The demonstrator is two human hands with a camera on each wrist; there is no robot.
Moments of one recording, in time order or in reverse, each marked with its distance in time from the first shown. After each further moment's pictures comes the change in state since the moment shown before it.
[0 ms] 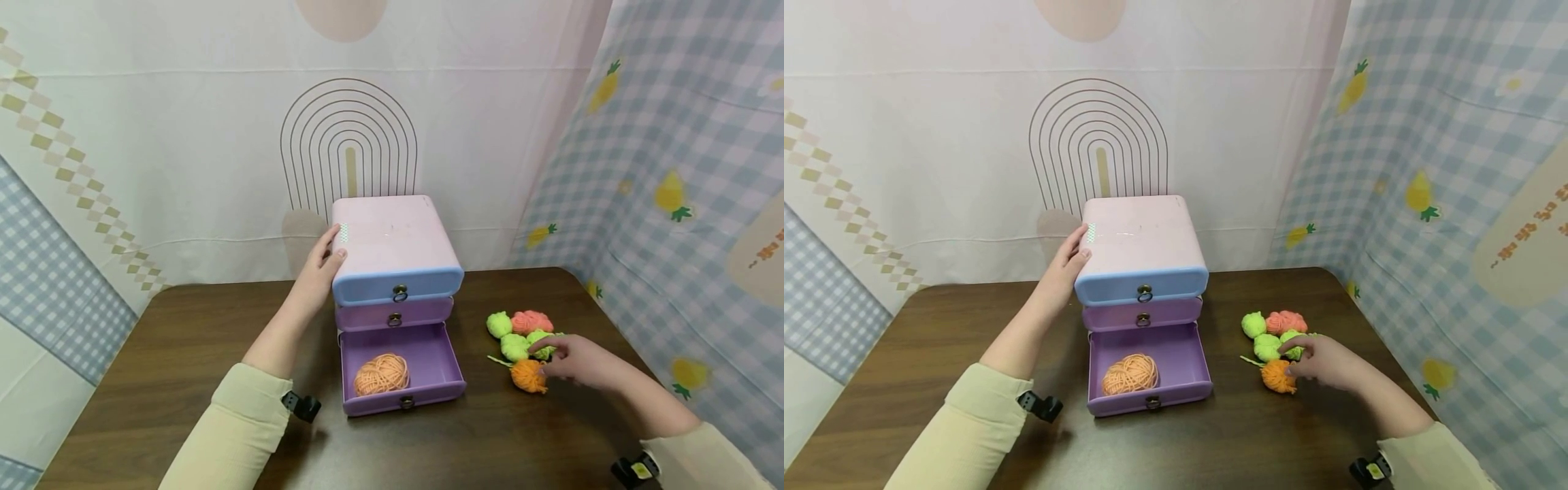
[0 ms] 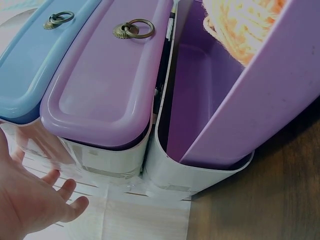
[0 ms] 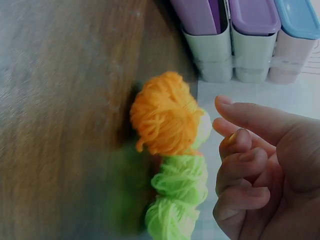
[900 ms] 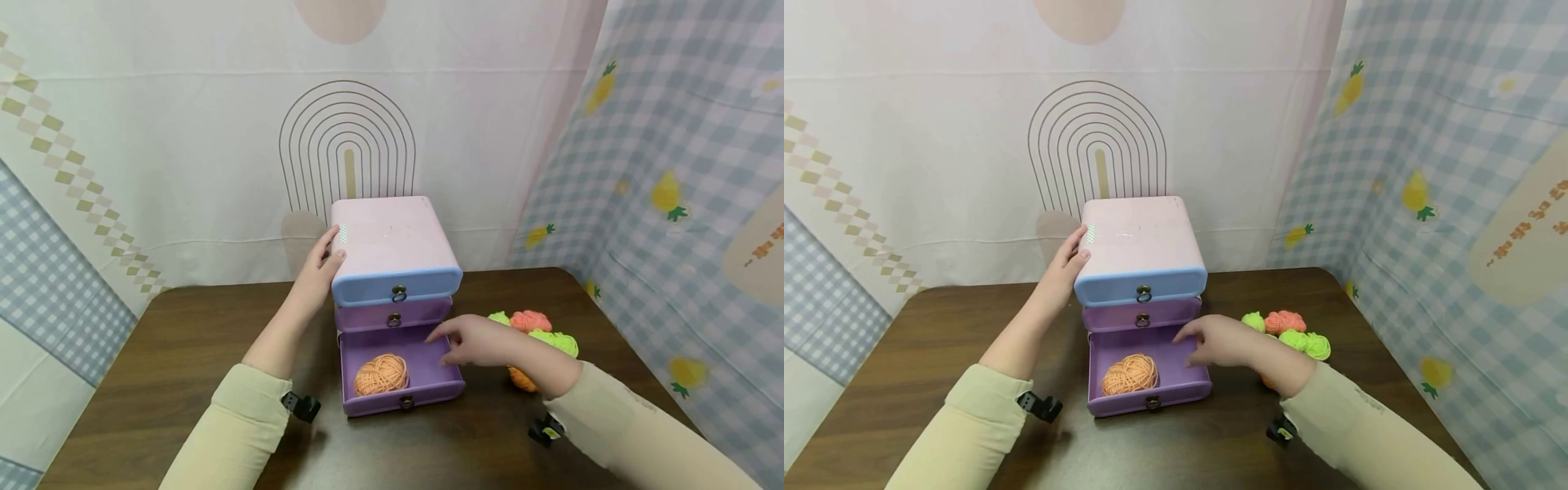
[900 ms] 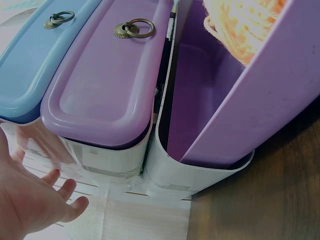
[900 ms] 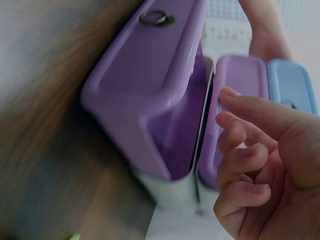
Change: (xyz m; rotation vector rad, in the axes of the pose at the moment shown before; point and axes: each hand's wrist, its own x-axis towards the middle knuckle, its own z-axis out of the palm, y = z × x) left_hand -0.001 0.000 -0.001 0.019 -0.002 -0.008; right_hand 0.063 -0.136 0.063 -0.268 -0.101 -0.194
